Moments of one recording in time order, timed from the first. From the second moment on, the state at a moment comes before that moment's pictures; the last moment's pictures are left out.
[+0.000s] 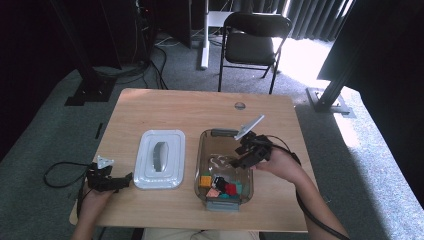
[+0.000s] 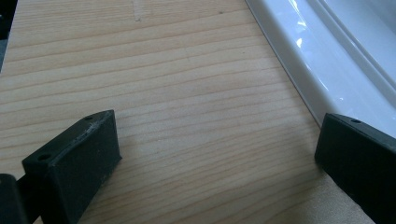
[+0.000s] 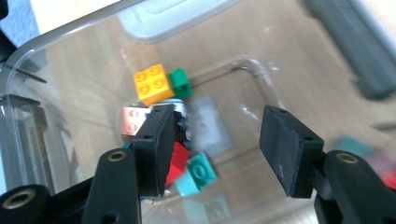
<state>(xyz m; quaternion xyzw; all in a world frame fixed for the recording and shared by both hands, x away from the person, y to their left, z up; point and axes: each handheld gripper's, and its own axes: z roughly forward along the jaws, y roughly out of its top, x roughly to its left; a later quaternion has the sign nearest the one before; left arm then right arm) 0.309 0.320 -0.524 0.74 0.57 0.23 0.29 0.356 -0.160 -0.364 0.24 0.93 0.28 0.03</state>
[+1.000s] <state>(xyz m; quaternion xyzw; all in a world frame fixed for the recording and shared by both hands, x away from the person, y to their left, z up) 0.309 0.320 -0.524 0.74 0.57 0.23 0.29 0.435 -0.257 -0.434 0.46 0.84 0.28 0.07</state>
